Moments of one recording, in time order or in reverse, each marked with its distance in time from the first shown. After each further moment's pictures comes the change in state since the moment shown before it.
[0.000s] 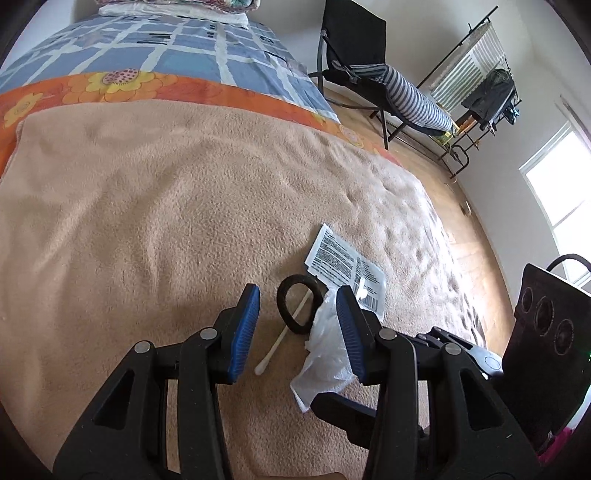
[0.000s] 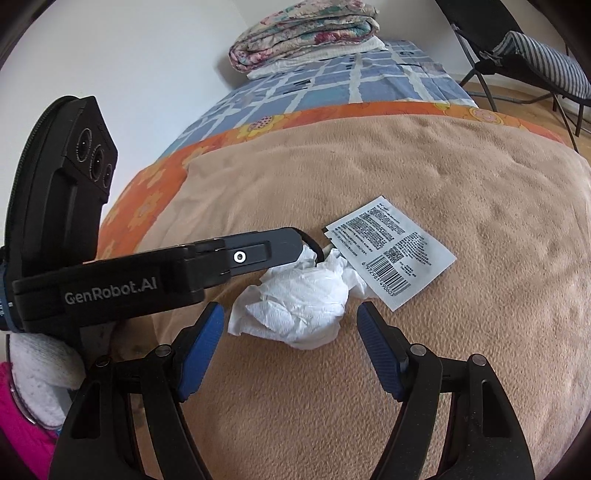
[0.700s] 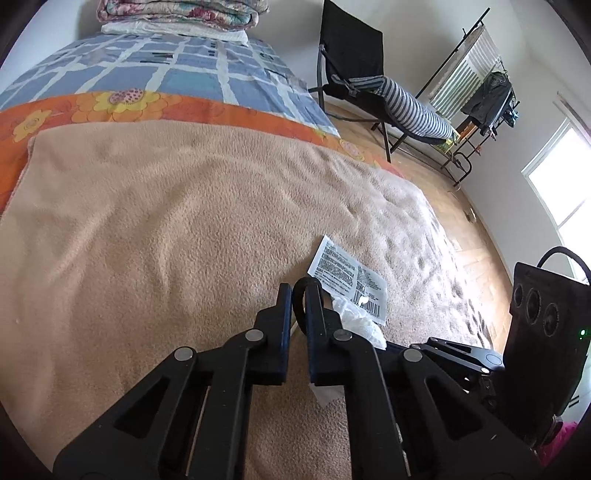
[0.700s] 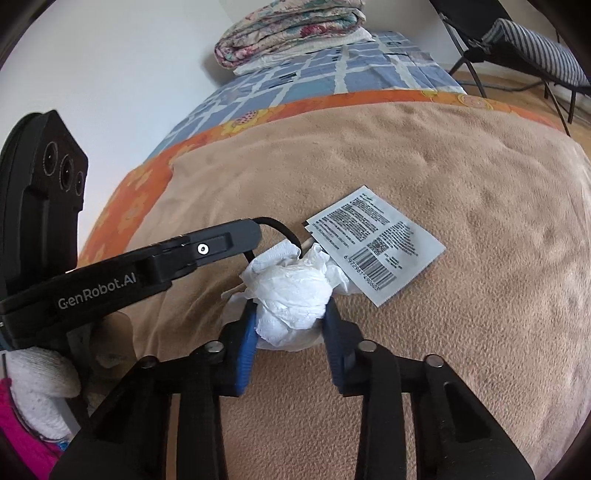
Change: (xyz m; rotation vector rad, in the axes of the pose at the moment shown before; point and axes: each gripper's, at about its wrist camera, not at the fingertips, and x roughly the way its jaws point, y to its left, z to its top) left arm -0.014 -0.006 -0.004 0.031 -0.072 0.029; right arm -0.001 -0.011 -0.001 0.042 0.017 -0.019
